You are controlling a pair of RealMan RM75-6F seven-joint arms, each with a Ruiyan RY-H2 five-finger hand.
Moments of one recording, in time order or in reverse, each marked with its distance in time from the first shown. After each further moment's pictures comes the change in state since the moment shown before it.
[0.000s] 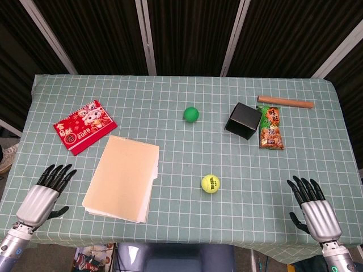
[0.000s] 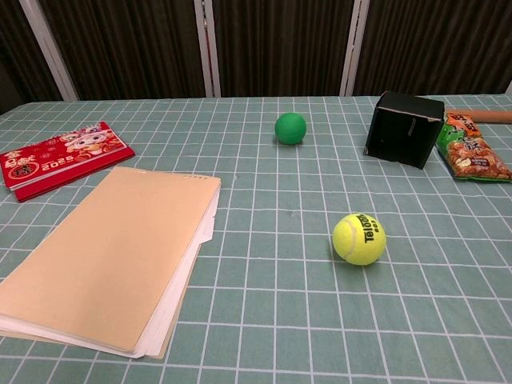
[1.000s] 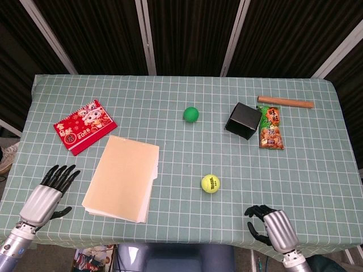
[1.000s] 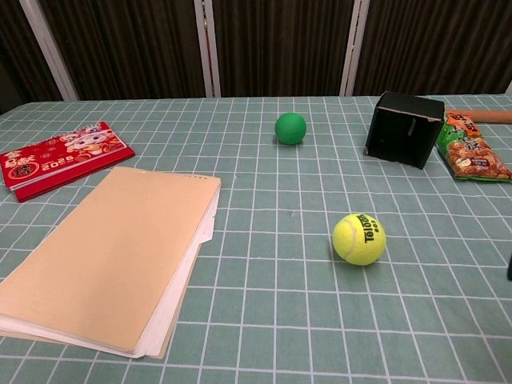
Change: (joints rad) left arm -0.009 -0.002 0.005 -0.003 0.014 -0.010 -0.006; right arm -0.008 -0.262 -0.077 -0.013 -0.172 0.046 0.110
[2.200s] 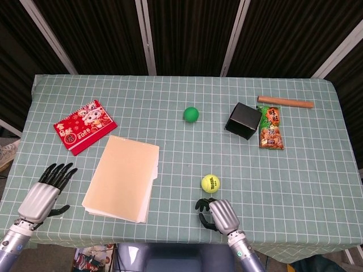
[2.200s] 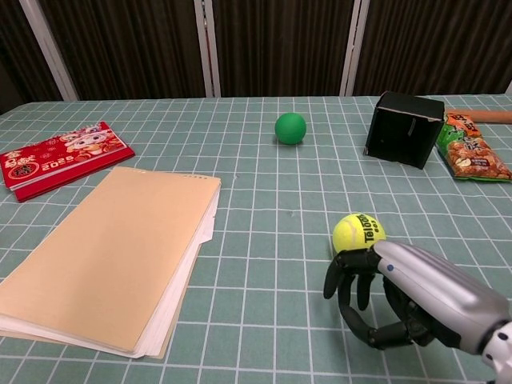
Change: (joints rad) left arm -0.015 0.005 -0.012 0.014 -0.044 -0.040 -0.037; right arm 0.172 -0.369 0.148 0.040 0.274 -0.338 -0.161
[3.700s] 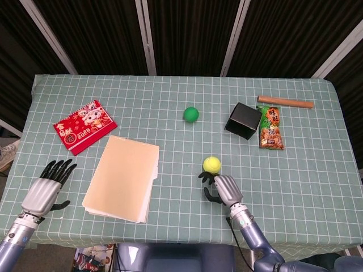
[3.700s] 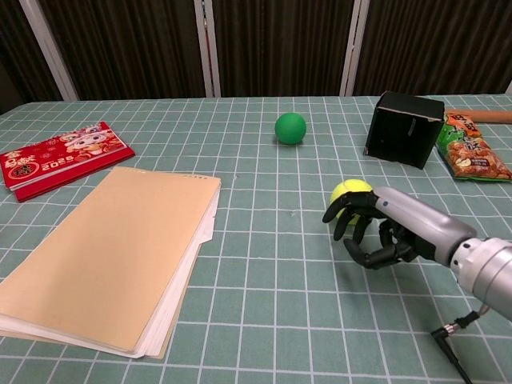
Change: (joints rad) left arm -0.025 -0.040 -0.027 0.029 -0.086 -0.073 0.027; right arm 0.192 0.017 0.137 0.182 0.124 -0.114 0.244
